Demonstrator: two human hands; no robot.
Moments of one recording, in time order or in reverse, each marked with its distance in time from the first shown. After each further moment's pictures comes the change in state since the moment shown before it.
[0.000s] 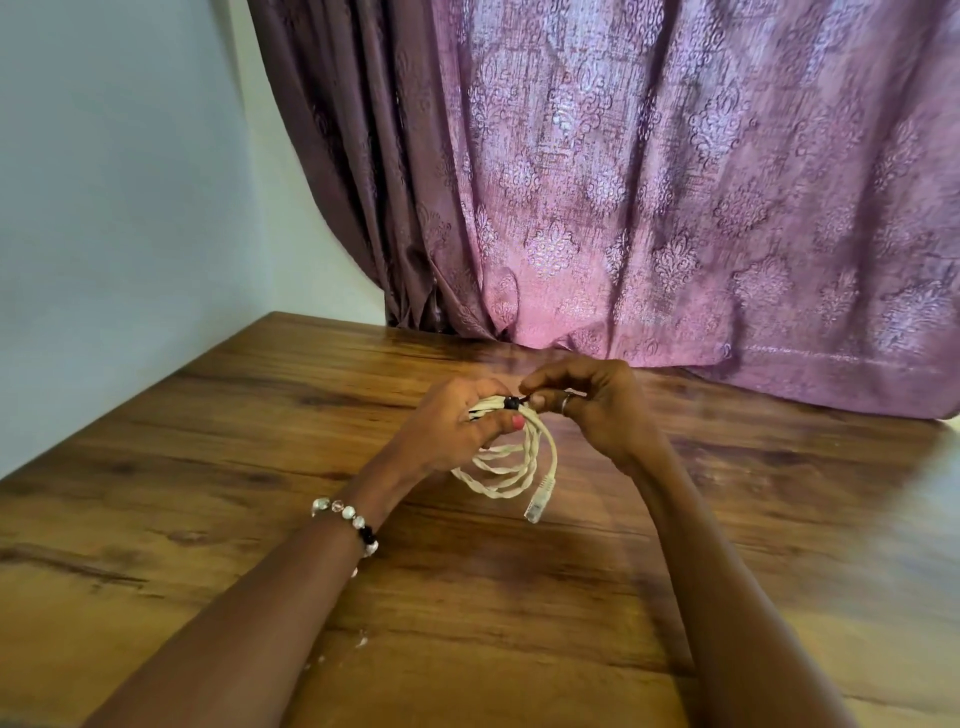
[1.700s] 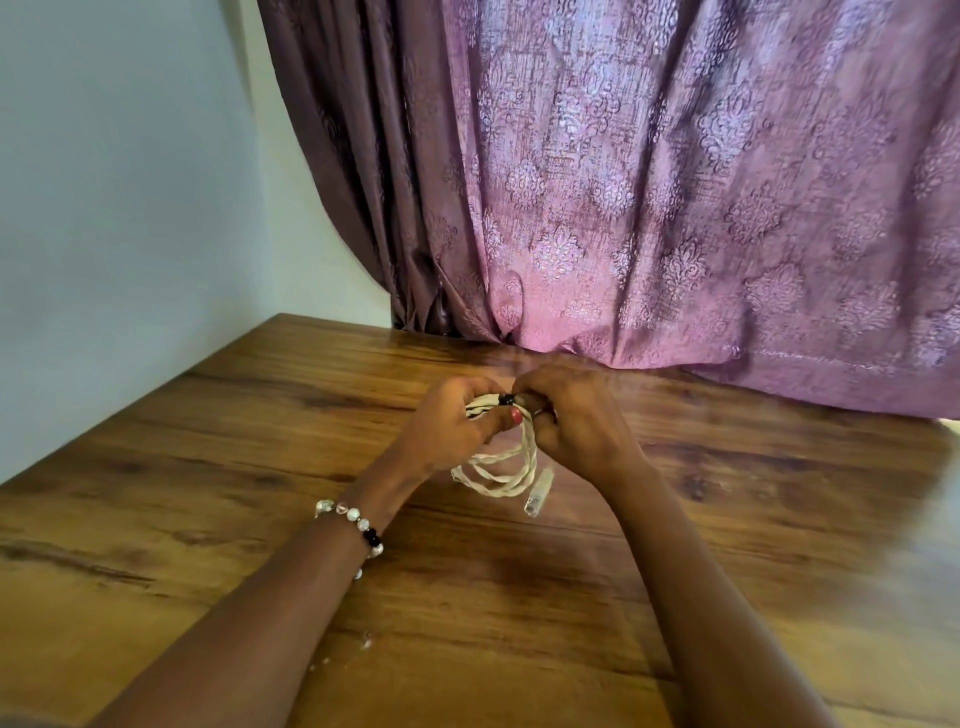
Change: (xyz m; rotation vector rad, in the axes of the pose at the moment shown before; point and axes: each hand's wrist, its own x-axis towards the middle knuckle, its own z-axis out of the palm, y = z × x) left_hand 0.000 -0.002 0.000 -0.097 0.092 -0.136; right_hand 0.006 -0.005 0.023 -0.700 -0.021 -0.406
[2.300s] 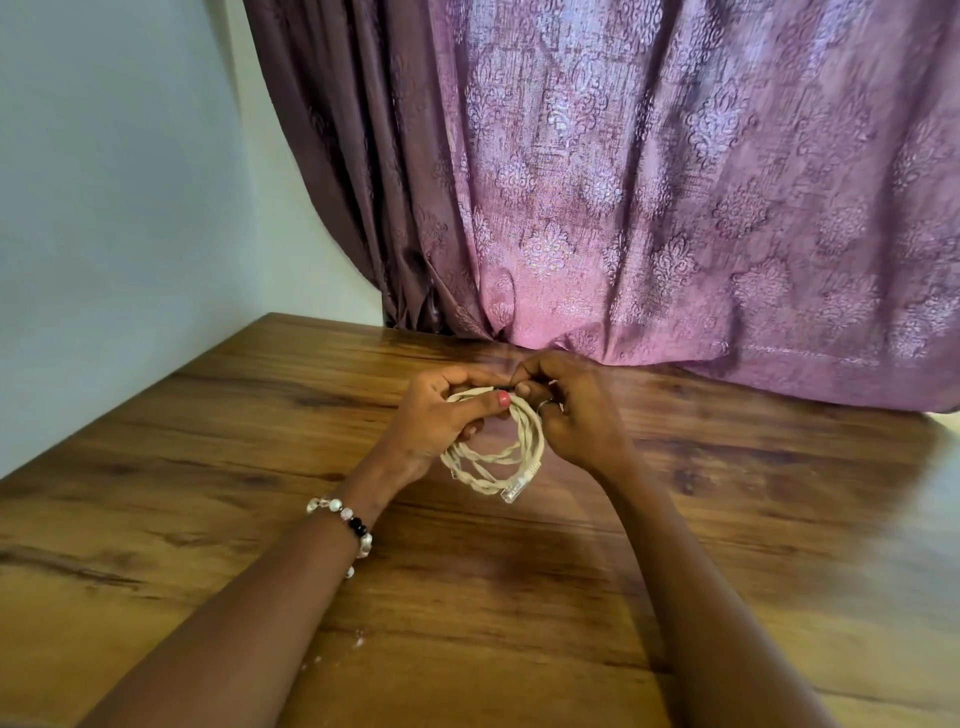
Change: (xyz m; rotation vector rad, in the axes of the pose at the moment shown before) left_hand 0.000 0.006 0.002 -0.462 0.089 -0.077; right_hand -0.006 0.007 0.000 0.294 0.088 0.195
